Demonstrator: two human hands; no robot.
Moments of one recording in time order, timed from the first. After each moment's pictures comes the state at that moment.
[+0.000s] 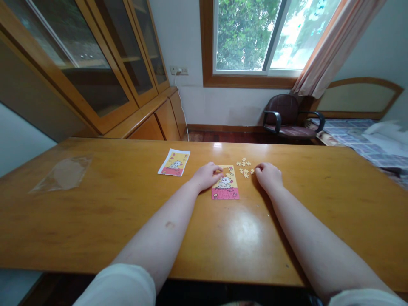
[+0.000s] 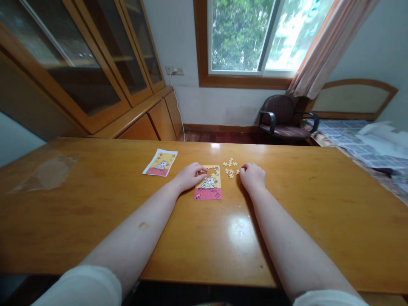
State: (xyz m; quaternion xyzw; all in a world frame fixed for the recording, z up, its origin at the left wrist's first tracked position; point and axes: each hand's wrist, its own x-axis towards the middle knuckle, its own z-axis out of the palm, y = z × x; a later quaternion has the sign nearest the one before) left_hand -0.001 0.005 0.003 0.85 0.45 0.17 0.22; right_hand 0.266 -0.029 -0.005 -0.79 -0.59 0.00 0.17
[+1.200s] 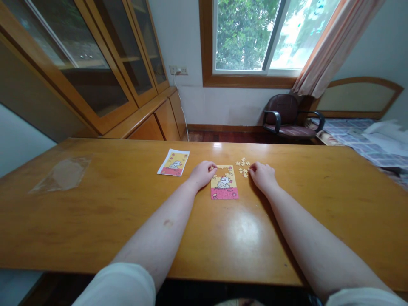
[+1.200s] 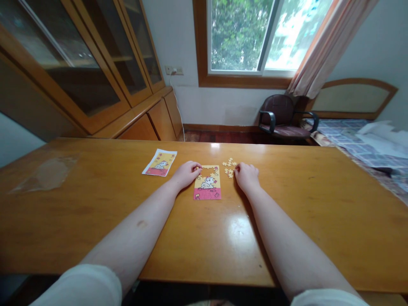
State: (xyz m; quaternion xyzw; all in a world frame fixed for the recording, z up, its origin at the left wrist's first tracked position) left_hand -0.005 0.015 -0.007 0.79 0.51 0.24 0.23; right_hand 0.256 -0.025 -0.008 -0.76 -0.64 0.04 0.12
